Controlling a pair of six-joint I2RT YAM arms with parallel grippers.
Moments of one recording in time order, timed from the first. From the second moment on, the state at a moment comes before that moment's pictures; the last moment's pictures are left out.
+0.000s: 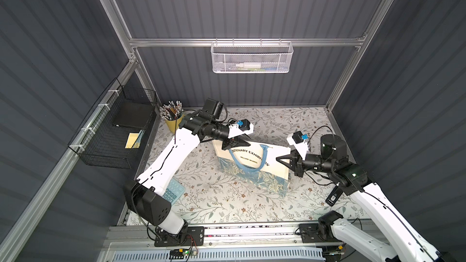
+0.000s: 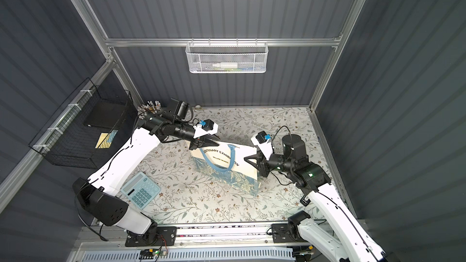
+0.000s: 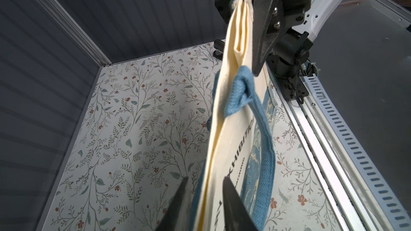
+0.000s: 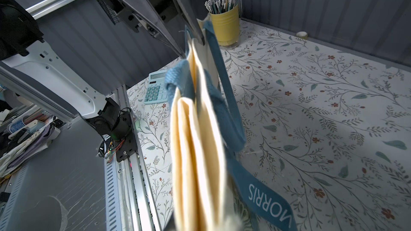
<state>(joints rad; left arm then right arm) -0.49 1.56 1.68 -0.99 0.88 0.95 0.45 0.88 0.93 -0.56 -0.71 -0.04</state>
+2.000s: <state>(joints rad) -0.68 1.71 1.89 -1.05 0.81 0.89 0.58 1.16 1.19 -0.64 -0.61 -0.14</state>
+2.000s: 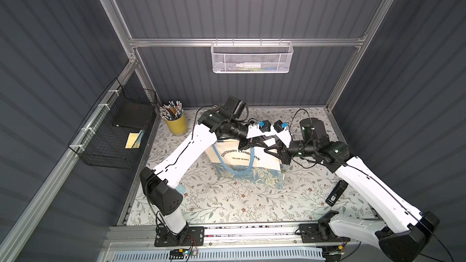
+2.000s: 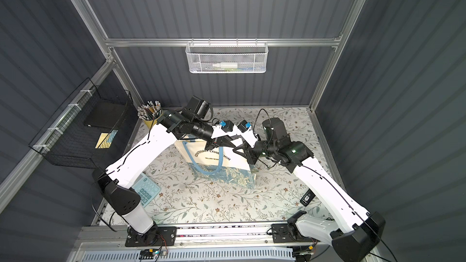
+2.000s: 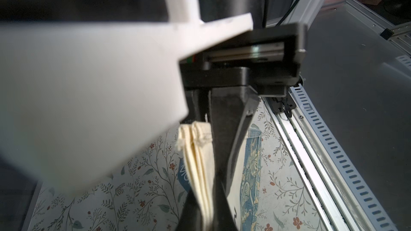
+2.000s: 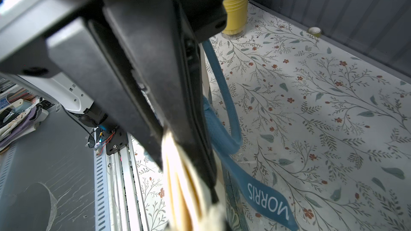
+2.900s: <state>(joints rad) -0.62 1.71 1.93 -1.10 0.78 0.94 0.58 1.00 0.85 -0.47 -0.64 -0.04</state>
